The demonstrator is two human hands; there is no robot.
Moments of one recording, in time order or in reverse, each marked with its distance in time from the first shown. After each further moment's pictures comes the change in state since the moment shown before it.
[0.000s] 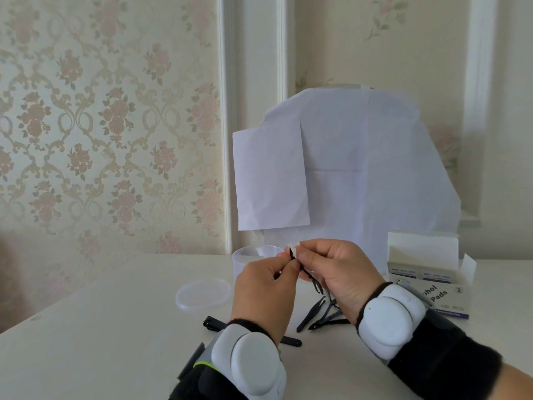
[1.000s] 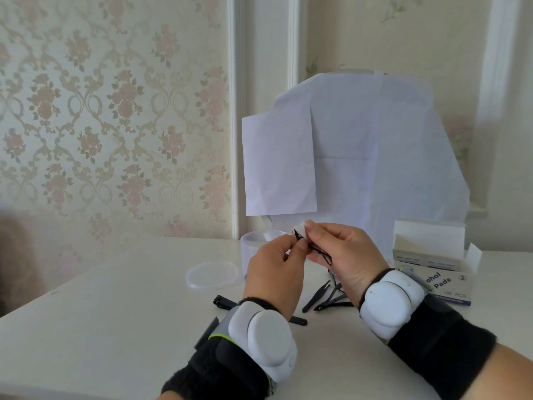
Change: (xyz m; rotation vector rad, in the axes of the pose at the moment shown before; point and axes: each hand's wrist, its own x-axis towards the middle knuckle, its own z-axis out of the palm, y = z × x) left_hand -0.001 -0.001 0.001 0.058 -0.010 -0.003; right_hand 0.000 -0.002 0.005 0.037 0.072 0.012
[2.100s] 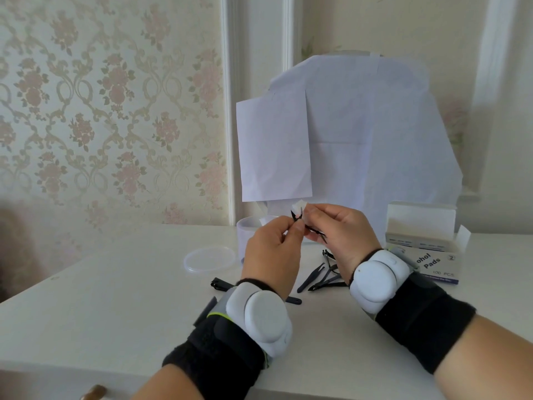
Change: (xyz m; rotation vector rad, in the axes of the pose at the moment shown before) left_hand -0.004 0.008 0.000 -0.036 -0.005 0.023; right_hand 0.001 0.000 -0.001 -0.012 0.117 -0.023
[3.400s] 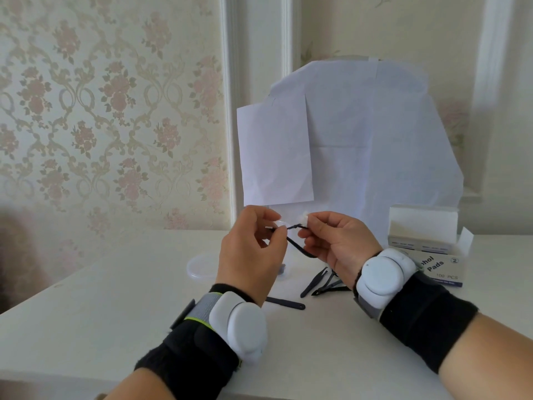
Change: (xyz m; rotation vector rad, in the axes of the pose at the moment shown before) left_hand 0.001 -0.004 -0.028 0.023 0.173 0.183; right_hand 0.000 -0.001 0.000 0.234 -0.057 0.186
